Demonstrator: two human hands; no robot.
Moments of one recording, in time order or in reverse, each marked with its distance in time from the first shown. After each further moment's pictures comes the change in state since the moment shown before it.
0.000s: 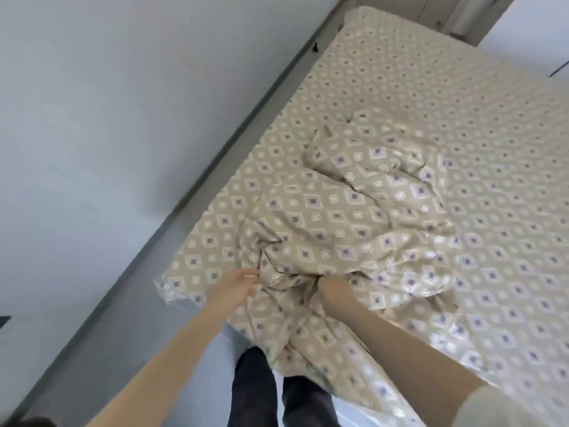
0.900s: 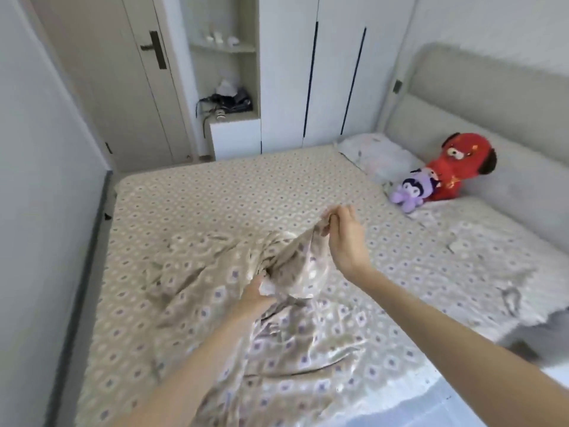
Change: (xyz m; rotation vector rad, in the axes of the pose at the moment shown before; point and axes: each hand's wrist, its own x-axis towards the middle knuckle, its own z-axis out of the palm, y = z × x) left_hand -0.156 0.096 0.187 0.736 -0.622 0.725; right_hand -0.360 0.123 -0.079 1.057 1.619 0.622
